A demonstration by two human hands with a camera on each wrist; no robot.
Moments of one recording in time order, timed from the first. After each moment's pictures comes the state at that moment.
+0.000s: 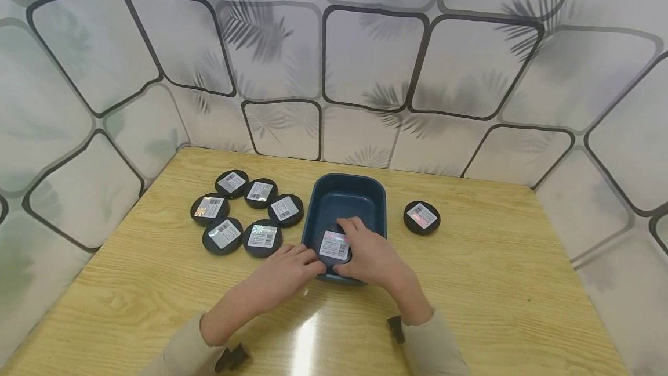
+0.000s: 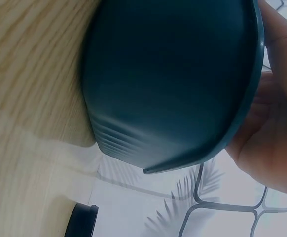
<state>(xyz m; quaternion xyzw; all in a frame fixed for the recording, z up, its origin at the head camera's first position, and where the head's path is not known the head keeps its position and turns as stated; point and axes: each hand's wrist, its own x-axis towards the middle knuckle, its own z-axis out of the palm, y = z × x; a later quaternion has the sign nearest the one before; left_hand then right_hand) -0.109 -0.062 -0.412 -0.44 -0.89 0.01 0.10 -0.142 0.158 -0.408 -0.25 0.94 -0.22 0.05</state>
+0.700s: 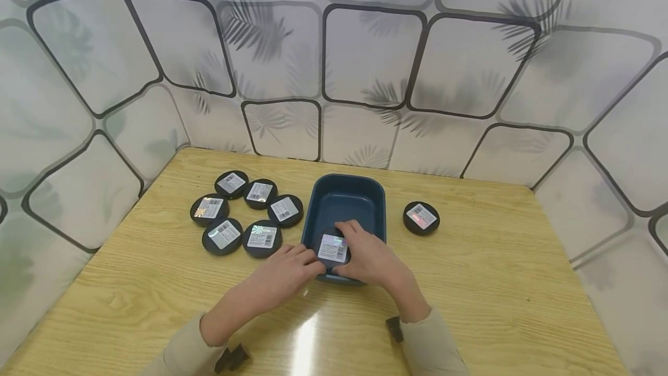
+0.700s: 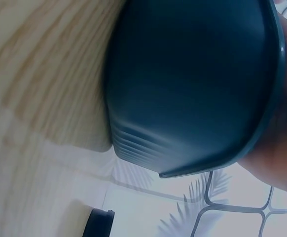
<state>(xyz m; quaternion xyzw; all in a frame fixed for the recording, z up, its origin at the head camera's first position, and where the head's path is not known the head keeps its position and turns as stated) -0.109 -0.064 -0.415 -0.43 -0.89 0.01 0.10 -0.145 0.157 -0.414 -0.26 0.94 -0.23 0.06</state>
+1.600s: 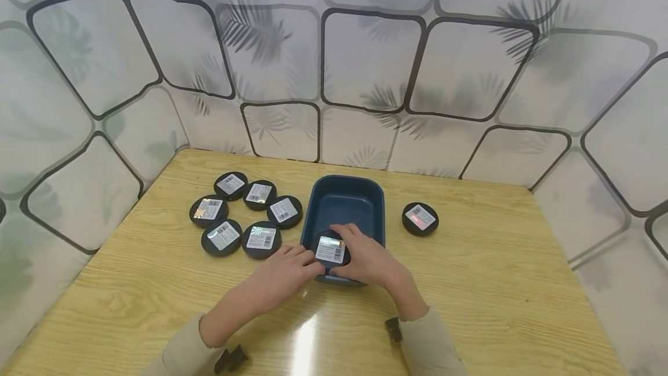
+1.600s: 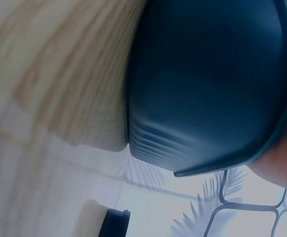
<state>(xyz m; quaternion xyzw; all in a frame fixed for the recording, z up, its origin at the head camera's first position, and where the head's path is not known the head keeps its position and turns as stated) -0.109 -0.063 -0.412 -0.44 -0.89 0.01 0.09 -0.148 0.162 -0.424 -0.27 0.91 -0.28 0.10</state>
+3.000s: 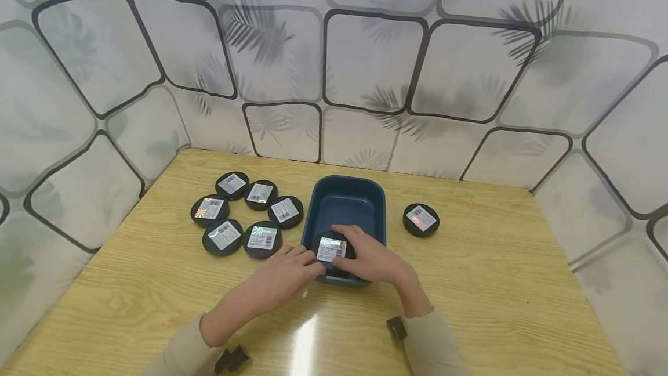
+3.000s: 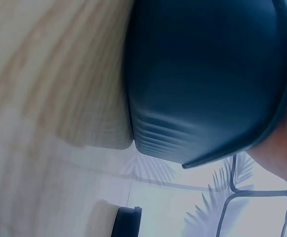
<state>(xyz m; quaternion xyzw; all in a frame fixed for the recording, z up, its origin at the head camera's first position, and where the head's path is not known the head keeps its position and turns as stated) -0.108 -0.063 -0.412 -0.43 -0.90 0.00 0.11 -0.154 0.172 -0.423 -0.30 0.87 -0.35 0.14</state>
